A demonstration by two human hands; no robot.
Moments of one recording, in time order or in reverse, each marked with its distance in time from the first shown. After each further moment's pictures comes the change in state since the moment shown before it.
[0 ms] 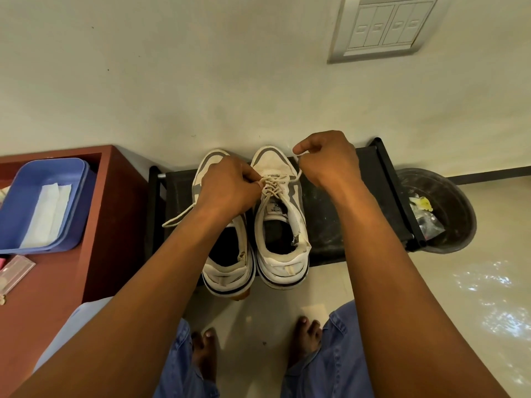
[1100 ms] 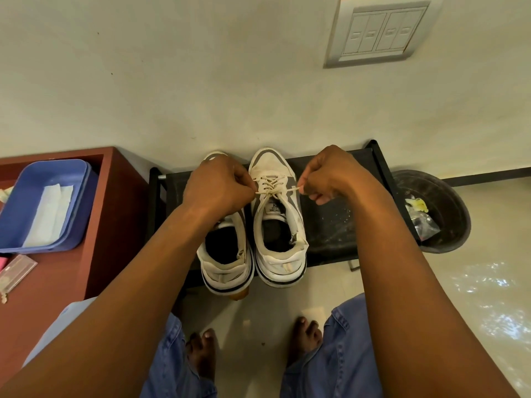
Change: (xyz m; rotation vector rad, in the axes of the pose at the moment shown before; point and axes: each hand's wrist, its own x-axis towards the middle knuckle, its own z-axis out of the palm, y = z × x) left_hand -0.009 -0.001 -0.020 0.130 -0.017 0.050; right_hand 0.004 0.008 -0.014 -0.167 -0.400 0.176
